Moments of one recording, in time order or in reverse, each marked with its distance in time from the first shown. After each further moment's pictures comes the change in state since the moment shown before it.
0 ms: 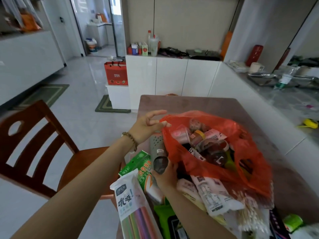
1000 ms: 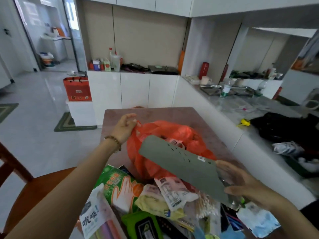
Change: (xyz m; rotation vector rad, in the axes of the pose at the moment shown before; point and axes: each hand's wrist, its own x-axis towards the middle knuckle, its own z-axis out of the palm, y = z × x) left_hand 0.027 0.029 0.056 0.105 0.144 0.010; right_hand -0.103 0.086 -0.352 0.387 -0.335 -0.145
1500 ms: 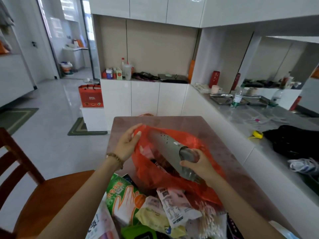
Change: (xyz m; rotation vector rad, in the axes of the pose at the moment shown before) left_hand -0.016 0.000 0.009 0.011 0.026 0.105; right_hand 0.143 -0.023 0.062 -0.108 0.386 -0.042
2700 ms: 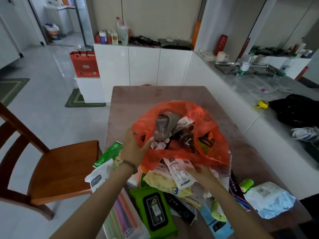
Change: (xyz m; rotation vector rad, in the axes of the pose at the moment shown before) left_hand -0.071 -0.089 0.026 0.413 0.230 -0.167; right_hand -0.064 0.111 0.036 -0.089 -0.178 0.256
